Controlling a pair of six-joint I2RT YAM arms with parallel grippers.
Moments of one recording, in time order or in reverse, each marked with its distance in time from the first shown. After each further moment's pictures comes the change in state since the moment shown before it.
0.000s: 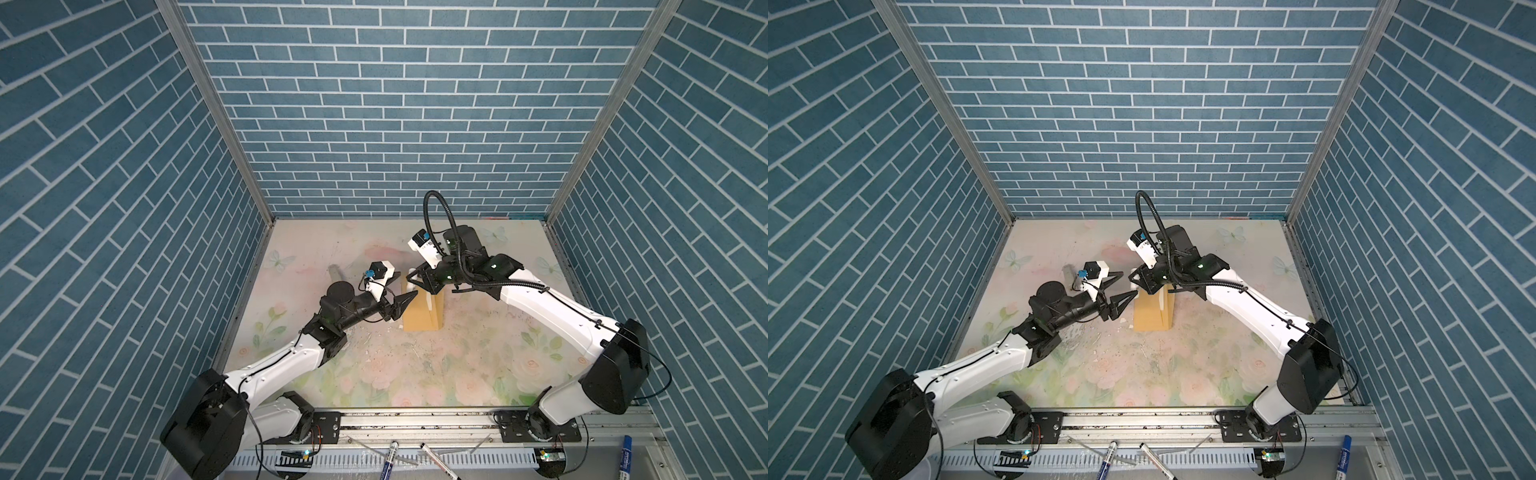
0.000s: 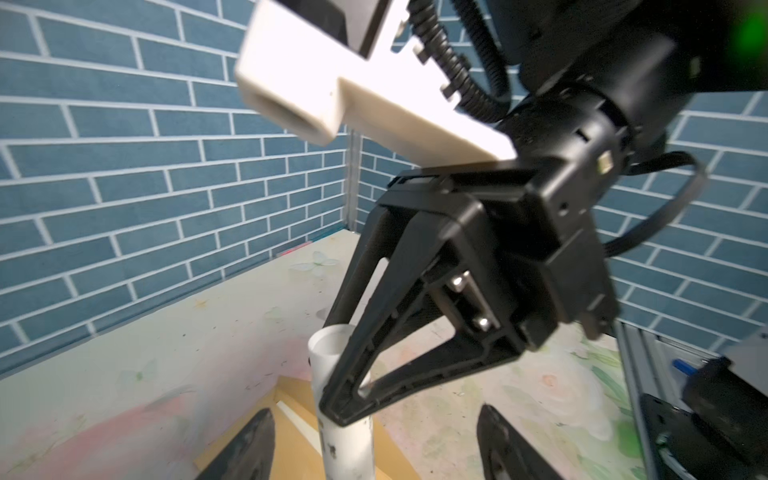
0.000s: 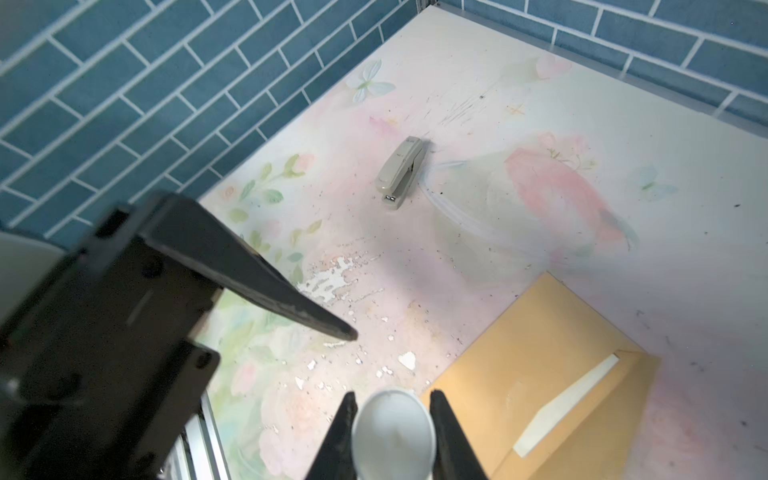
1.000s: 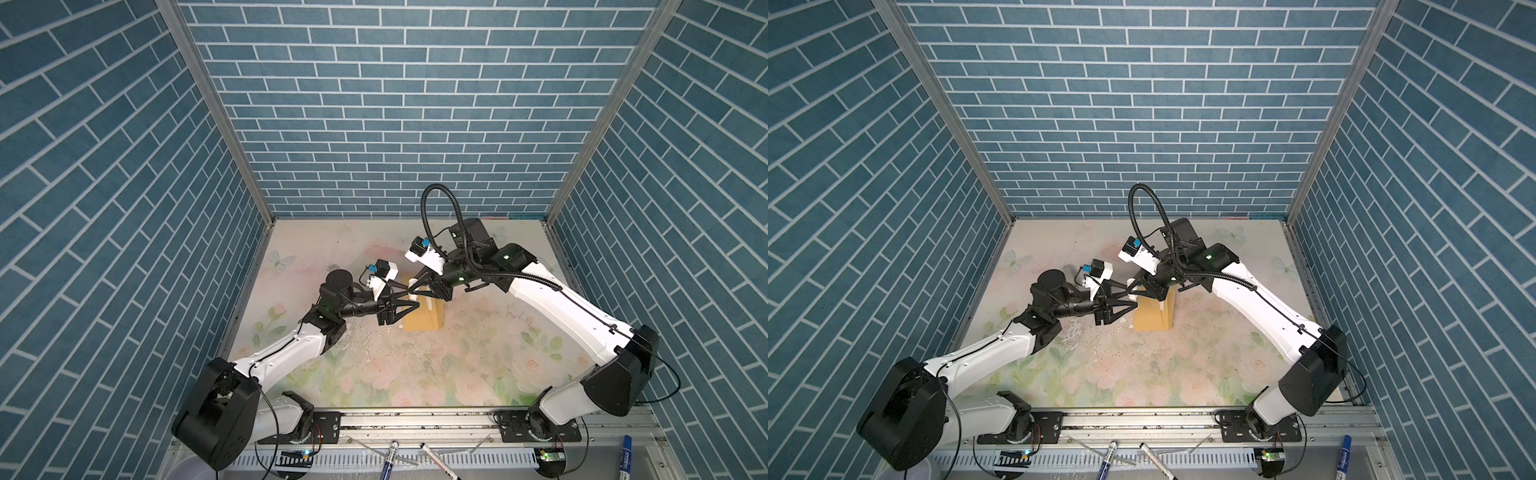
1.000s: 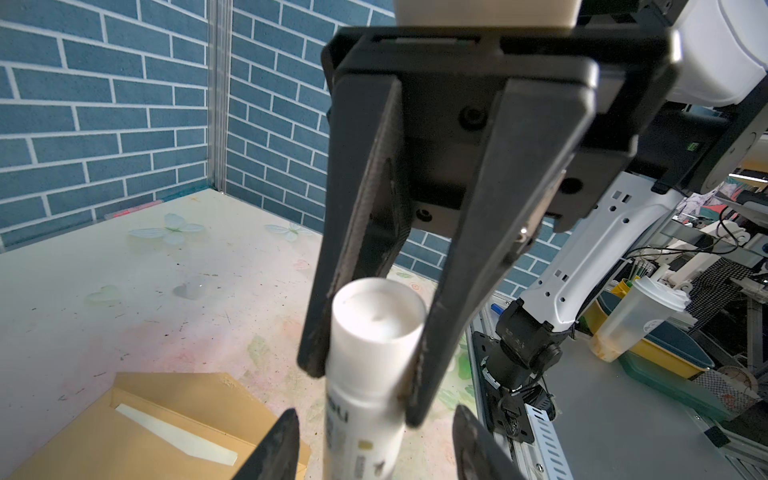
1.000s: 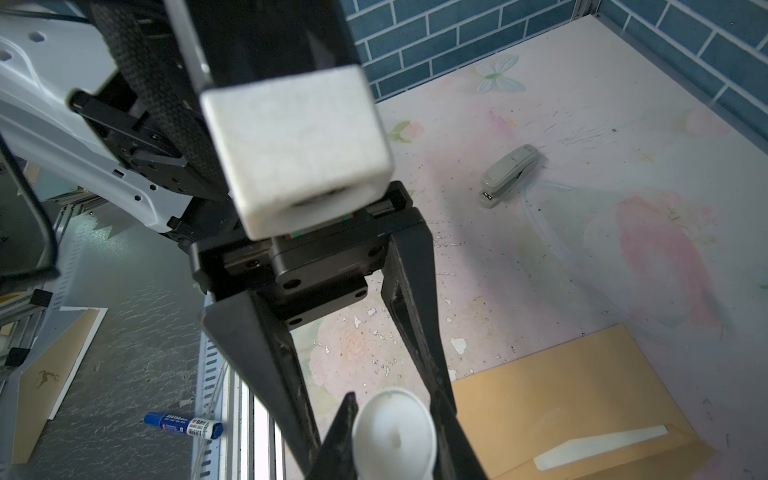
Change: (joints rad) left arm 0.080 0.103 0.052 -0.009 0.437 -0.134; right arm -0.005 -0.007 0.125 -0.236 -0.268 -0.289
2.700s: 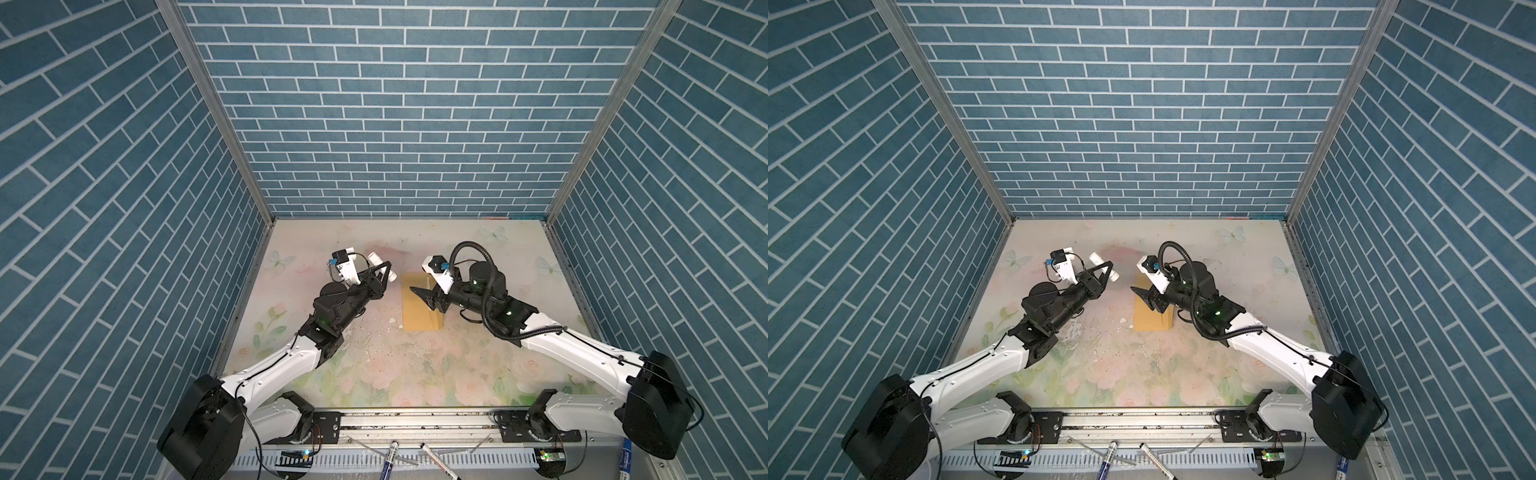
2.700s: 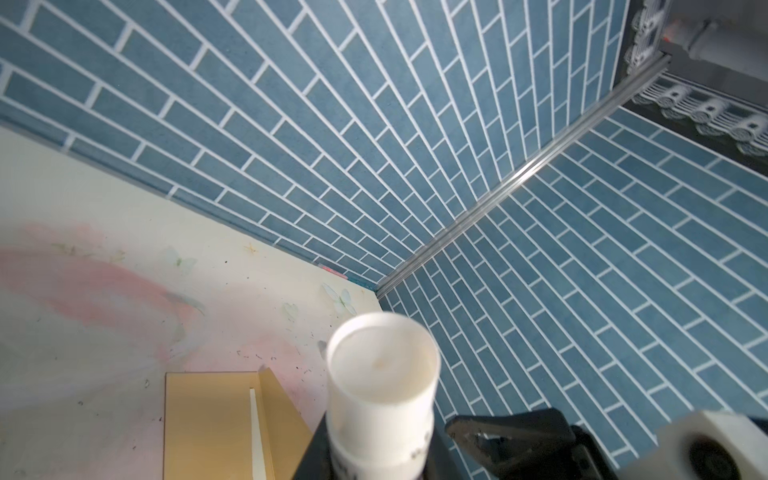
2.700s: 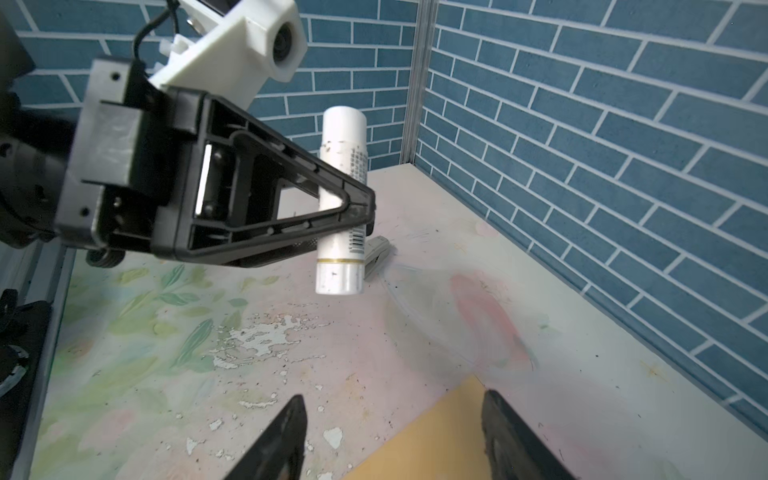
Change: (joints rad) left arm -0.066 -0.112 -0.083 0.080 -0.862 -0.666; right arm 0.068 -0.245 -0.692 1.024 0.400 0.122
